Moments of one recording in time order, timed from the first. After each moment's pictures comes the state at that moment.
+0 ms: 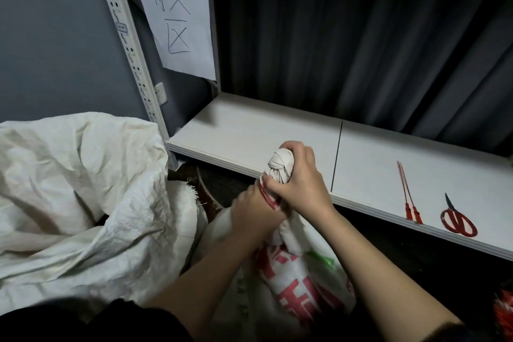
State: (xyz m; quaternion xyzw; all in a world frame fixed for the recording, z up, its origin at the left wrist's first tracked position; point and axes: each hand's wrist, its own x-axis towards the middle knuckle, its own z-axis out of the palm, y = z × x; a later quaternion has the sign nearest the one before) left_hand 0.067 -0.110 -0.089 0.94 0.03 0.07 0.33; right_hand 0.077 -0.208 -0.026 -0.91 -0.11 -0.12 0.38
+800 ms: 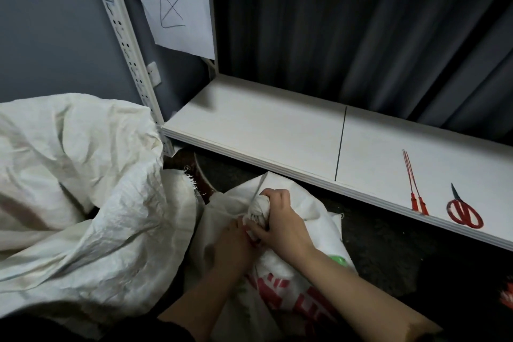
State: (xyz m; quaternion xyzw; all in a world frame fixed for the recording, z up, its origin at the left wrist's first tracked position) left_hand 0.041 -0.065 -0.197 0.97 0.01 -0.09 0.24; right_hand 0.060 -0.186 -0.139 -0.94 -0.14 -0.01 0.30
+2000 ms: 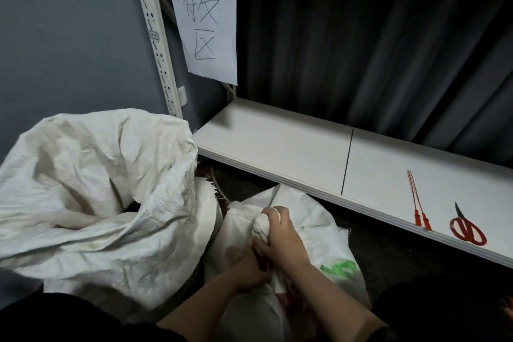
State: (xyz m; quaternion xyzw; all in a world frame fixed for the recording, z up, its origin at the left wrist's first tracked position) left_hand -0.023 -0.062 -0.126 0.94 -0.03 -0.24 0.26; right_hand 0.024 -0.168 -0.153 -0.95 -0.16 0.00 0.26
